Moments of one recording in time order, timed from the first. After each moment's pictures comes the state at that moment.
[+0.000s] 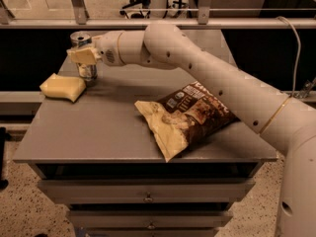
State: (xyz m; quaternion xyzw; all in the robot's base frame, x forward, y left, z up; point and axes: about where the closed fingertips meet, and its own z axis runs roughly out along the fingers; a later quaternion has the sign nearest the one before) arm 0.684 0.198 0.922 -0.44 0.63 0.37 0.52
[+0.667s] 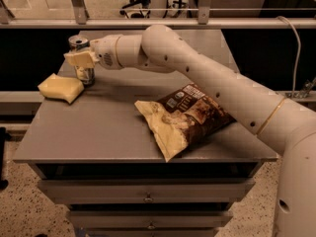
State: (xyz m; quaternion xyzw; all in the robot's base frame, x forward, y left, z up) arm 0.683 0.206 0.911 -0.43 0.63 0.38 0.51
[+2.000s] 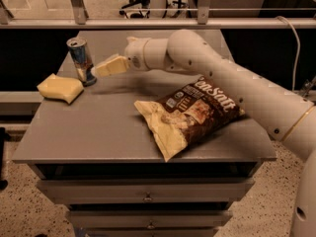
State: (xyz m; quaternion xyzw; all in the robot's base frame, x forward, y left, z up) arm 0.717 0.130 0.883 -0.41 0.67 0.31 0.53
